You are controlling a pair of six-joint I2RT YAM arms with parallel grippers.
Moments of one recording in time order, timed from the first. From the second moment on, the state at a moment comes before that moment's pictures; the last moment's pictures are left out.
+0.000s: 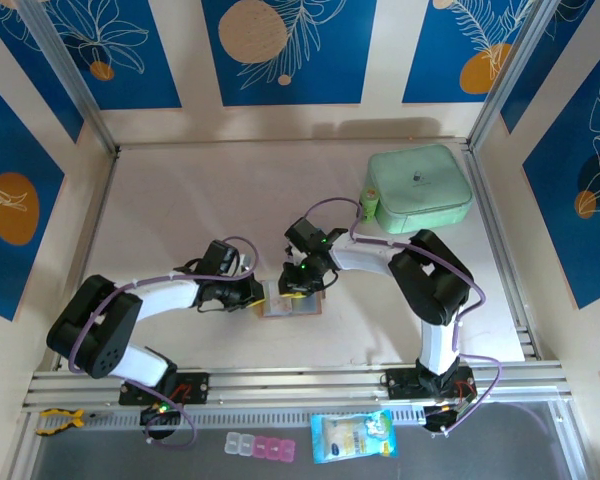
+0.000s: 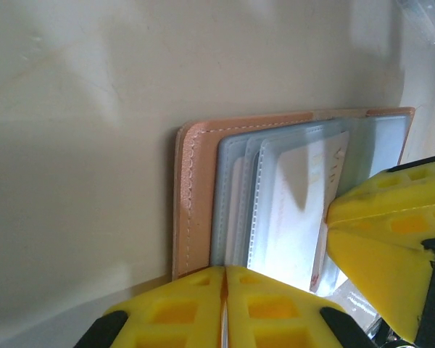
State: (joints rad) left arm -0.51 1.45 0.54 -0.12 0.50 -0.81; right arm 0.79 1.87 1.14 -0.53 -0.44 0.73
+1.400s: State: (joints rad) left arm -0.56 1.47 0.60 -0.17 0.51 -0.80; right arm 0.75 1.81 1.08 -0.49 -0.47 0.73
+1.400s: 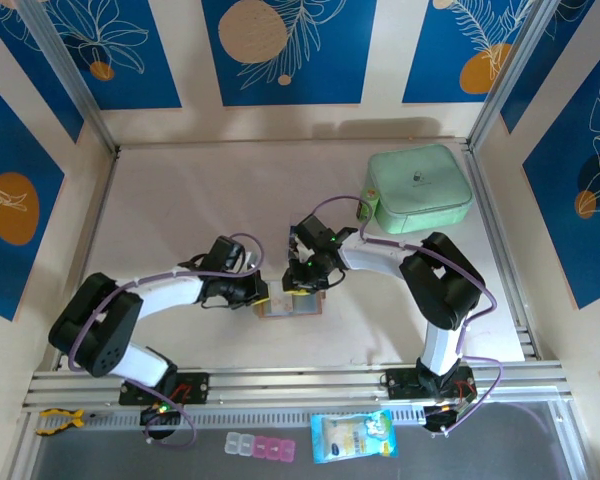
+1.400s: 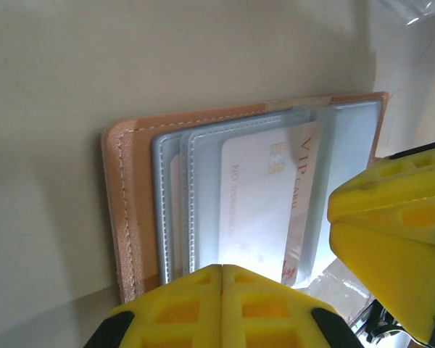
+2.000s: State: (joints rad) left arm -0.56 1.50 0.61 -0.17 0.52 -0.79; right arm 0.74 1.83 1.03 -0.43 -0.52 0.73
